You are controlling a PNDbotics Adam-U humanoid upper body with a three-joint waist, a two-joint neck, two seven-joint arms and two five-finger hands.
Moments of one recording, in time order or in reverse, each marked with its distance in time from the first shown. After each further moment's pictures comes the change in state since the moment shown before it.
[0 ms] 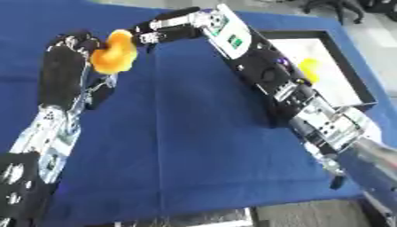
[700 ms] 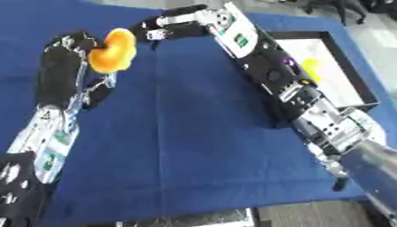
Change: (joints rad) left arm 0.008 0.006 -0.007 -0.014 0.089 -0.021 -0.008; right arm 0.000 -0.009 -0.031 0.001 0.000 -0.004 -0.004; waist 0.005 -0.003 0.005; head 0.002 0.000
